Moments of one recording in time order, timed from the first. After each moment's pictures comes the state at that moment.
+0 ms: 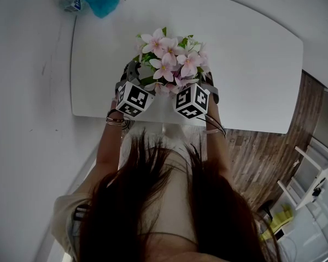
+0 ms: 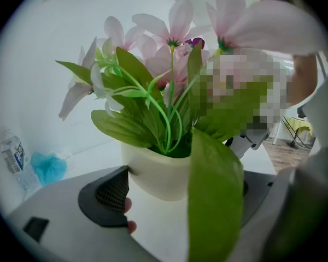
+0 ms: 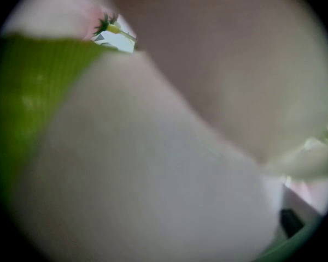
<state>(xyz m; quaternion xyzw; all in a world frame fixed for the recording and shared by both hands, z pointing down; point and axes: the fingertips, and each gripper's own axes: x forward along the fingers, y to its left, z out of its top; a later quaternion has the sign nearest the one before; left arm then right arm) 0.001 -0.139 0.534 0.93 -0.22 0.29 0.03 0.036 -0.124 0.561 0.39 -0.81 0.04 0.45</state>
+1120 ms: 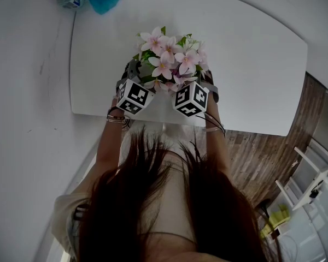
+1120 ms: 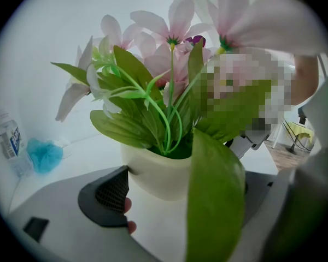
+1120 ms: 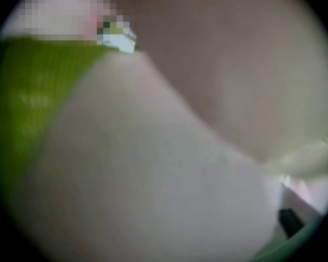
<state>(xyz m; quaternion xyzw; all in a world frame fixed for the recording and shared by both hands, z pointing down) -0.001 -0.142 0.559 0.93 -0.22 0.30 0.06 0.033 -0.127 0.584 0.37 -0.81 0.05 0.46</state>
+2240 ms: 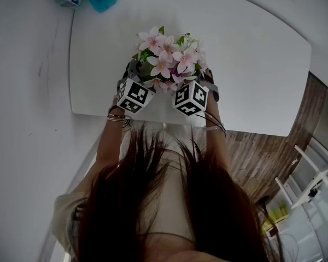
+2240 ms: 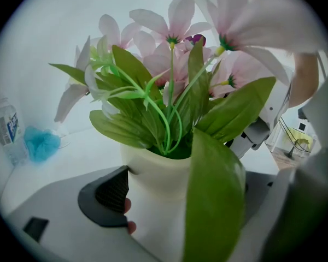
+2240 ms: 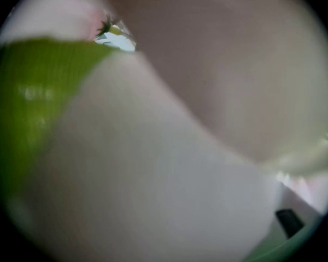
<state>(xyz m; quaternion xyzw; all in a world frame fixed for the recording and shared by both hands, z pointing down) -0.005 -0.145 0.578 0.92 -0.22 0.30 0.08 0.031 -0.130 0.601 0.35 -0.81 0.06 0.47</state>
